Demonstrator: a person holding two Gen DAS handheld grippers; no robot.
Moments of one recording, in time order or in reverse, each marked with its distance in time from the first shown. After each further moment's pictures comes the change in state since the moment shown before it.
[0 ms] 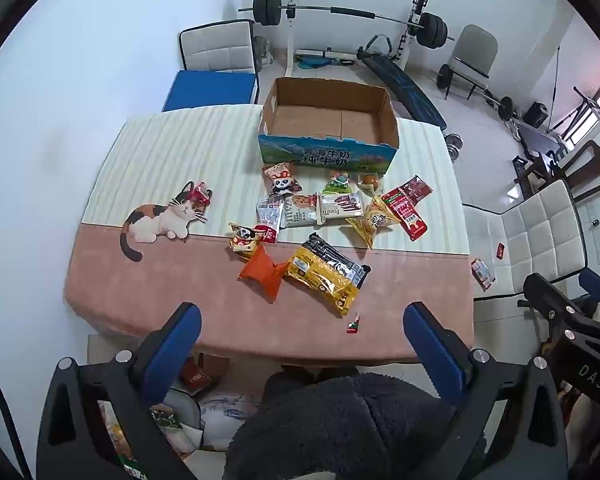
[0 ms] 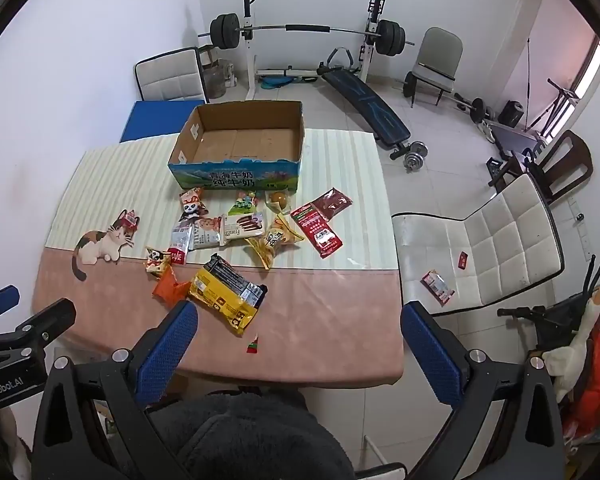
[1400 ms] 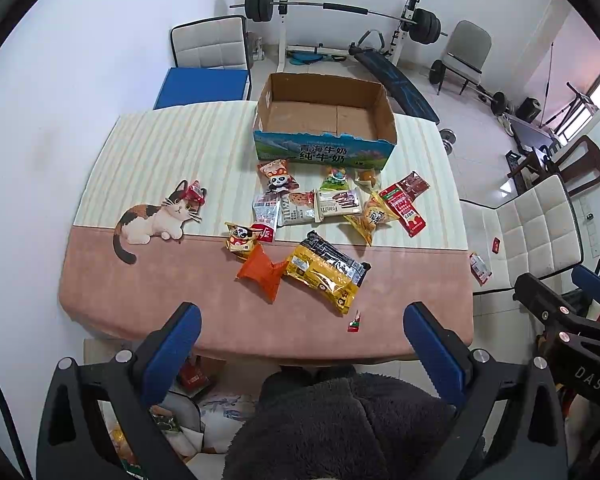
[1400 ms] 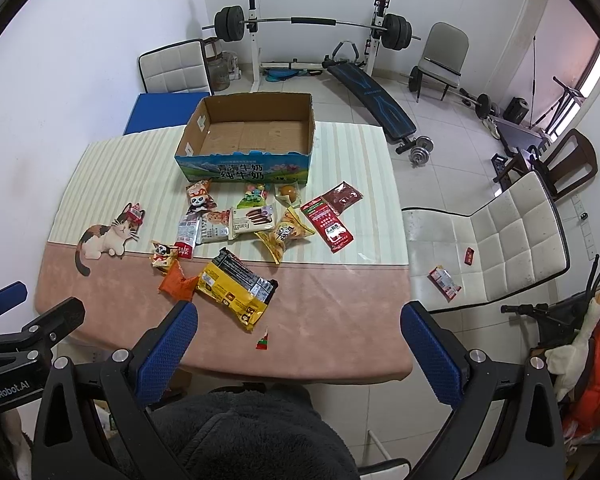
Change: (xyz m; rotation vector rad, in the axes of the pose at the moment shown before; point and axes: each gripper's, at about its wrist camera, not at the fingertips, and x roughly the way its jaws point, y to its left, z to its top) left arm 0.010 0.004 -0.001 0.012 0.020 -0.027; right arm 0.012 0.020 0.004 0.004 0.035 0.011
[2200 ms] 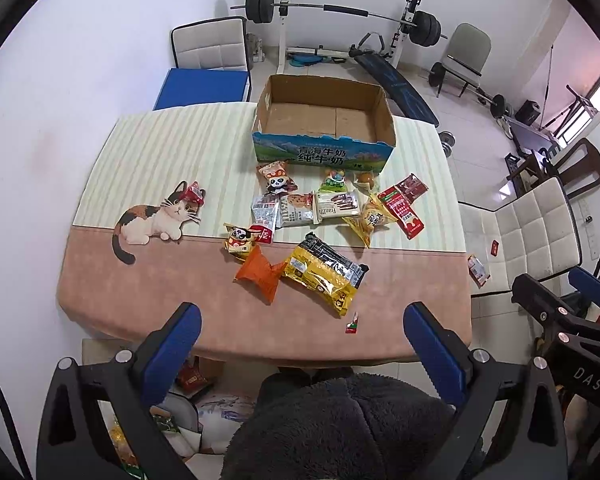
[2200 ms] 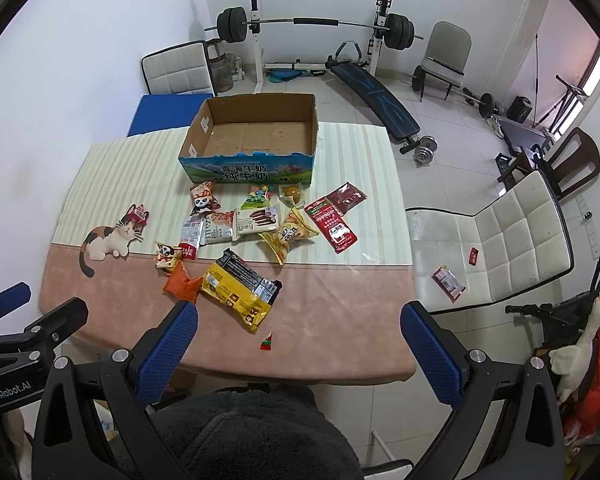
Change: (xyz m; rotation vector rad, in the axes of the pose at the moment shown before) left arm -0.005 -0.001 0.003 -0.001 -0.008 0.002; right arm -0.001 0.005 0.005 0.000 -0.002 0.011
